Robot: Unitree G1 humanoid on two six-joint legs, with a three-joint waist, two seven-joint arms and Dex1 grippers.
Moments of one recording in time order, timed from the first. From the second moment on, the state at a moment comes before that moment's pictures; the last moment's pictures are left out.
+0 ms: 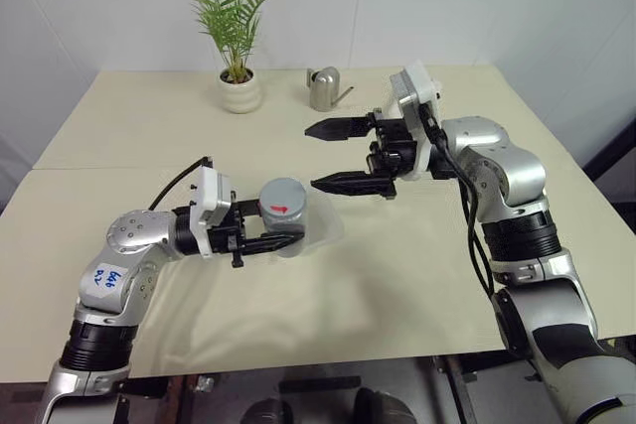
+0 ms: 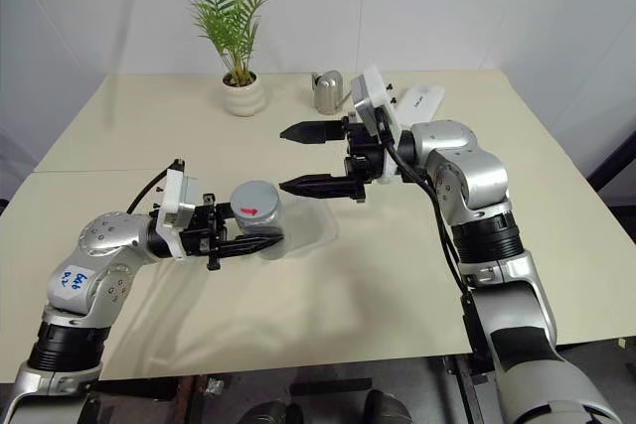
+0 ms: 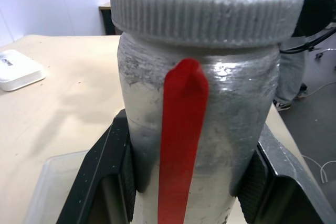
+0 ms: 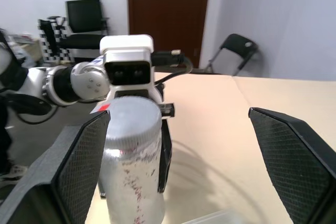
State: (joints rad) left arm -0.46 0.61 0.06 -0.18 -0.54 0.34 -1.07; right arm -1.05 -0.42 0.10 0.16 0.54 0.46 1.28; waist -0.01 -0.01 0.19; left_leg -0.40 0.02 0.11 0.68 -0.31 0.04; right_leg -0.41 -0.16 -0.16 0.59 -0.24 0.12
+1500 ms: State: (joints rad) left arm -0.51 0.58 0.06 -0.14 -0.55 0.36 -1.02; right arm -0.94 -0.30 0.18 -0.07 0.56 0.62 1.07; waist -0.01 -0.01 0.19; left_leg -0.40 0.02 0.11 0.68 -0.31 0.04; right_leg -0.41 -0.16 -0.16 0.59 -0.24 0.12
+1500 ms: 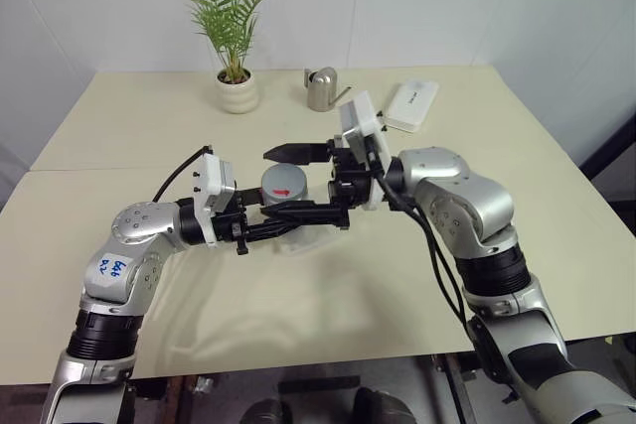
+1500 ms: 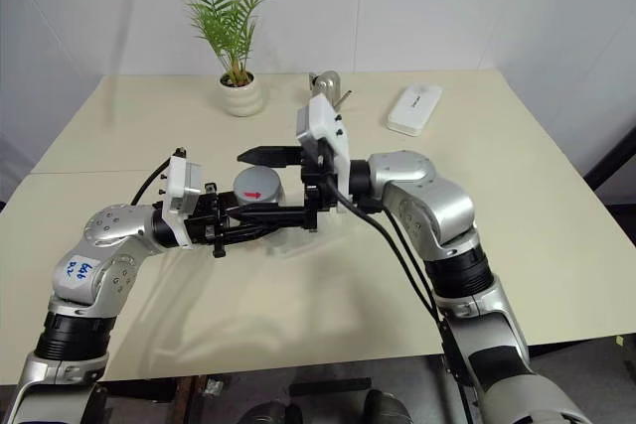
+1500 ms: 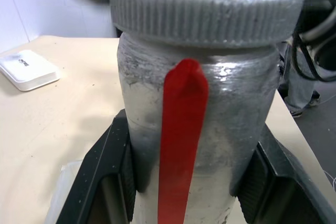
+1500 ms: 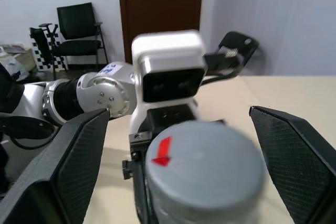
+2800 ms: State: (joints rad) left arm -0.49 0.57 0.08 -0.15 -0.54 0.34 -1.01; right arm -1.06 -0.56 0.08 0.36 0.45 0.42 1.34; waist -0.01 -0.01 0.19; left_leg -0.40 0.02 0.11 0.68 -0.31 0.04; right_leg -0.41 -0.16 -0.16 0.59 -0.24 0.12
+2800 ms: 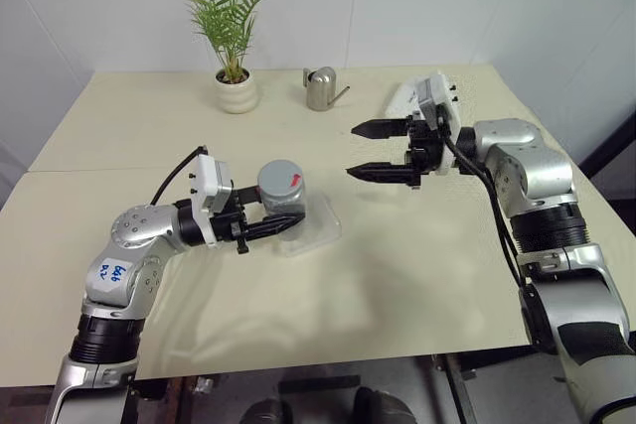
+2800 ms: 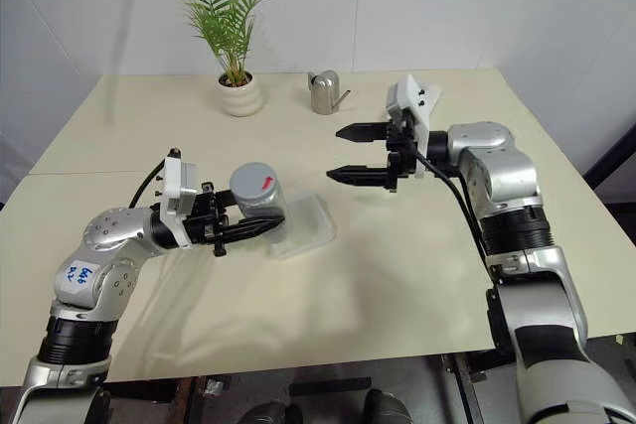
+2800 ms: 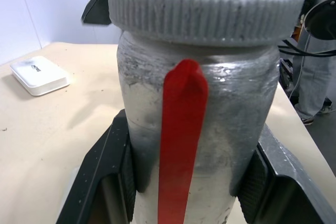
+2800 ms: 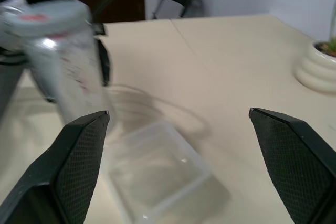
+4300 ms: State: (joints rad) left arm -0.47 0.57 0.06 -0.16 -0.53 0.34 -1.00; right arm -0.96 -0.51 0.06 0.20 0.46 0.46 1.15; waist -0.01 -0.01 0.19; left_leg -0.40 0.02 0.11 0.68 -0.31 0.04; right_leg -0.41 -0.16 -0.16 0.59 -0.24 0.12
